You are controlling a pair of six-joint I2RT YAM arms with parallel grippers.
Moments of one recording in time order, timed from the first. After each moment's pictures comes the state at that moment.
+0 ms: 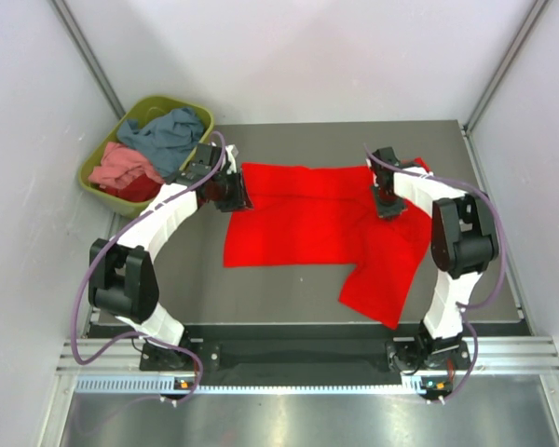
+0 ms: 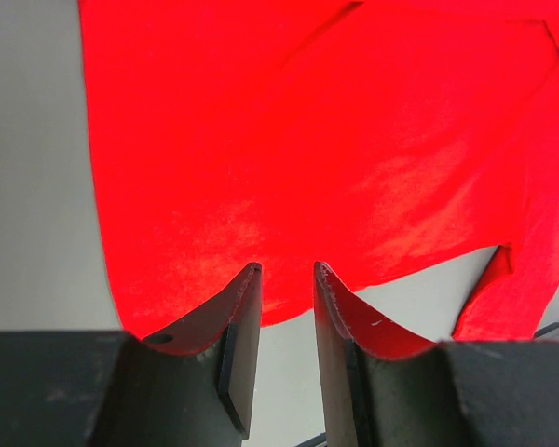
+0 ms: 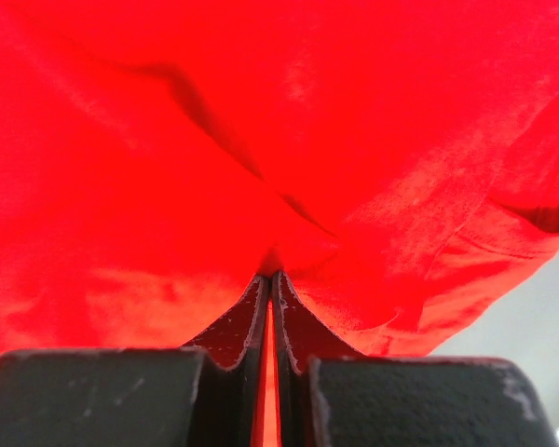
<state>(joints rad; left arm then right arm) -0.28 1.59 1.27 -0.58 0.25 -0.39 0.23 1.92 1.36 -0.71 0.24 0.03</state>
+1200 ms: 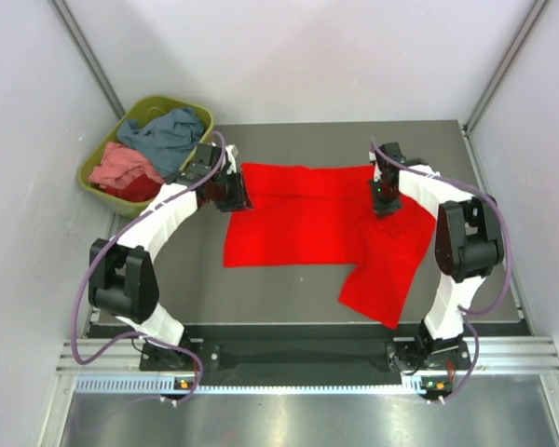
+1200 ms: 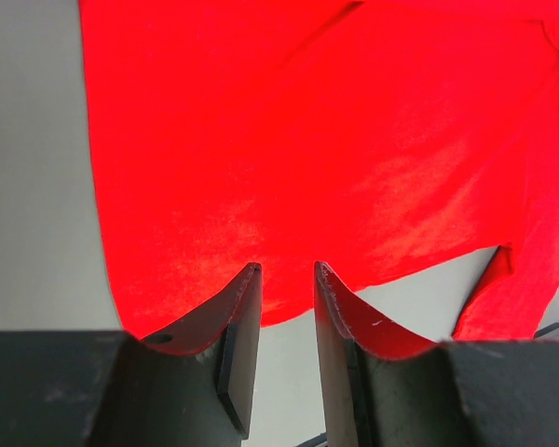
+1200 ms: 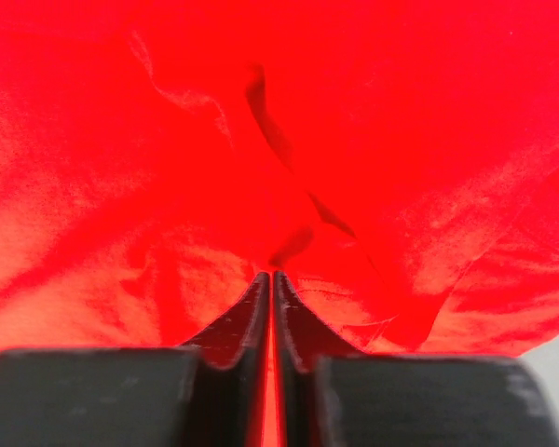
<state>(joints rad) -0.28 1.59 1.27 -0.58 0.25 -0.39 0.21 1.88 1.37 -0.72 0.04 0.12</state>
